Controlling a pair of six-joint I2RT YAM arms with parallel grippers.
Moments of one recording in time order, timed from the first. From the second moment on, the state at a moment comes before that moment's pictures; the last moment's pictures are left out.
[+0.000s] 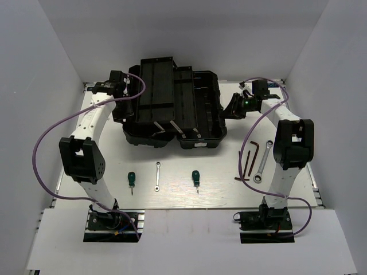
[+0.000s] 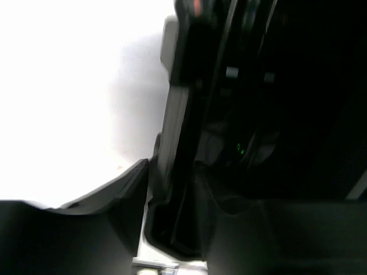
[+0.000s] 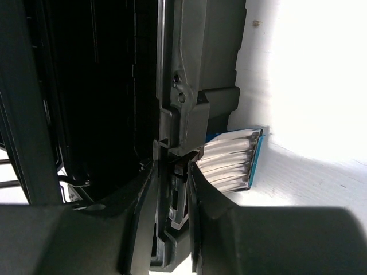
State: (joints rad) left arm -0.14 1.77 1.69 -1.08 -0.12 -0.31; right arm 0.09 1.96 1.48 -0.48 -0.72 0.33
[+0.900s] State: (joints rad) left arm -0.14 1.15 1.42 -1.05 -0.04 -0.39; right arm 0.08 1.50 1.31 -0.84 -0.78 -0.21
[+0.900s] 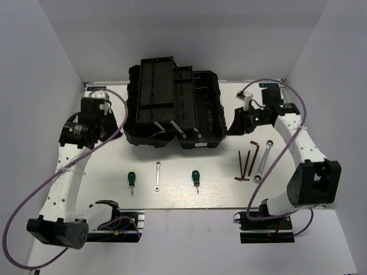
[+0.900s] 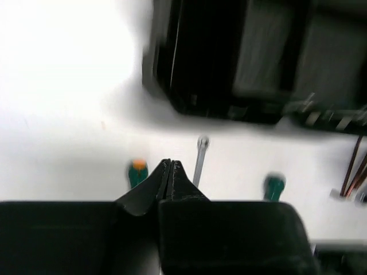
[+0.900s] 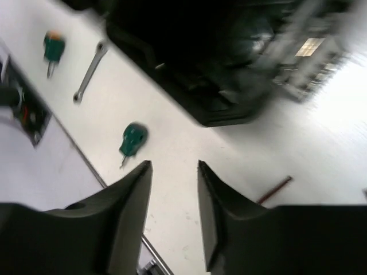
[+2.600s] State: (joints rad) left arm -0.41 1.23 0.59 -0.77 -0.20 -0.77; right arm 0.71 1.45 0.97 -0.63 -0.49 0.04
